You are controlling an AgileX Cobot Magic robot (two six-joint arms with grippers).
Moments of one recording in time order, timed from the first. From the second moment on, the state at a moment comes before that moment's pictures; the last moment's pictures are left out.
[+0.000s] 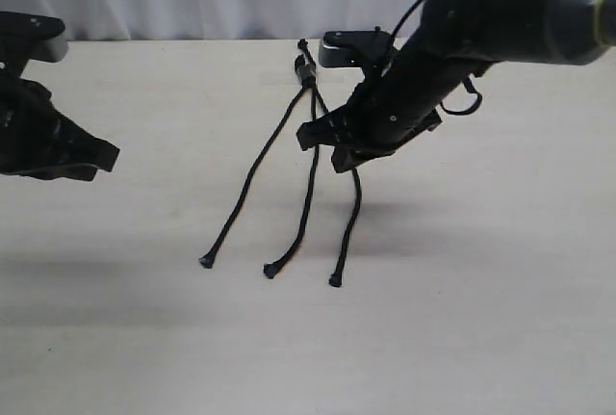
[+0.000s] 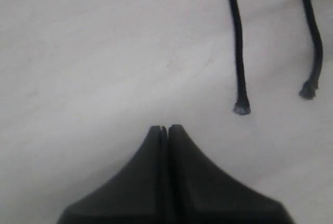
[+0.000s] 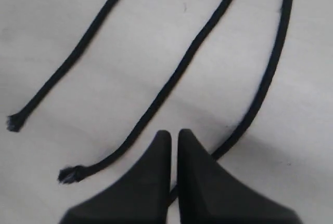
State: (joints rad) left arm -0.06 1.43 -0.85 -0.30 0.69 0.32; right arm 0.42 1.95 -1.36 0.31 0.75 -0.12
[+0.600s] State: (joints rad) left arm -0.11 1.43 -0.85 -0.29 0.66 0.32; right arm 0.49 2.29 -1.69 0.17 0.94 0.09
